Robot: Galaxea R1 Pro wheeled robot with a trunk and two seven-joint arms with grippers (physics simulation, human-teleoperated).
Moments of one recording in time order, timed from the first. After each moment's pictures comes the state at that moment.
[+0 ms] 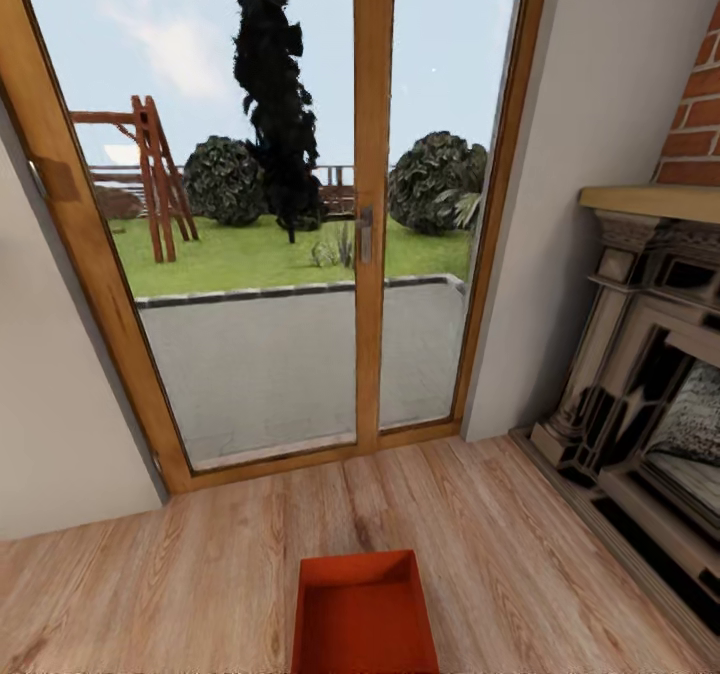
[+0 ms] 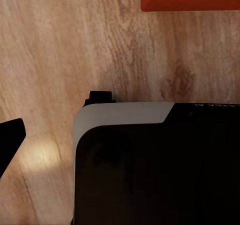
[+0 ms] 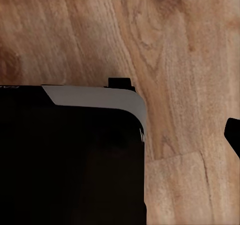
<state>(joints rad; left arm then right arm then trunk) -0.17 0.03 0.00 -0.01 0.06 -0.14 -0.09 -0.17 0.00 0.56 0.03 -0.55 -0.15 -0.03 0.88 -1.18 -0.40</state>
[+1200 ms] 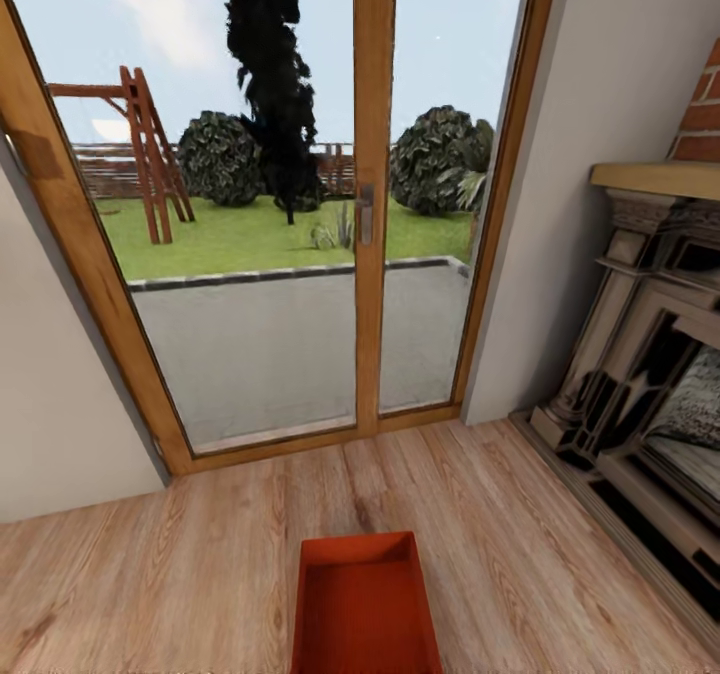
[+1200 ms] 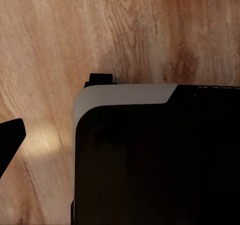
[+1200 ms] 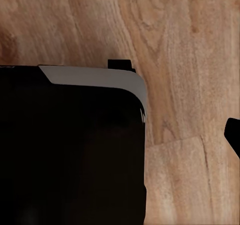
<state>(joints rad) -0.17 0.03 0.00 -0.01 0.07 -0.14 -0.09 -0.17 0.00 0.56 0.03 -0.55 -0.15 -0.03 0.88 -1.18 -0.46</state>
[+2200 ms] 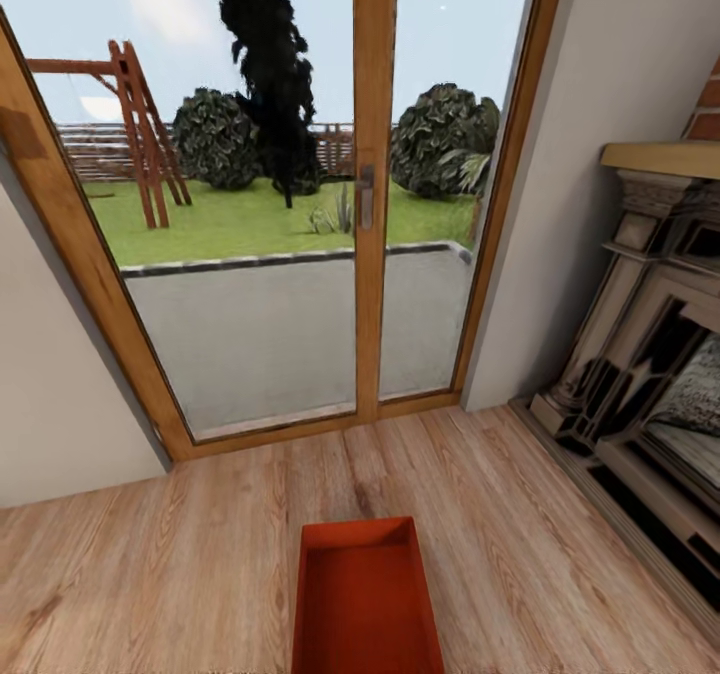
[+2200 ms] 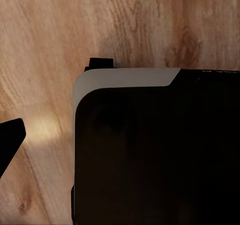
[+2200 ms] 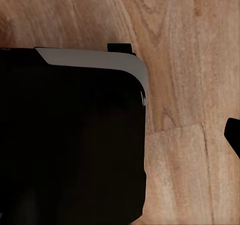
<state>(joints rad) -0.17 0.03 0.00 -0.01 0.07 -0.14 -0.09 -0.17 0.00 0.56 0.03 -0.55 -0.15 -0.03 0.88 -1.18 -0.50</state>
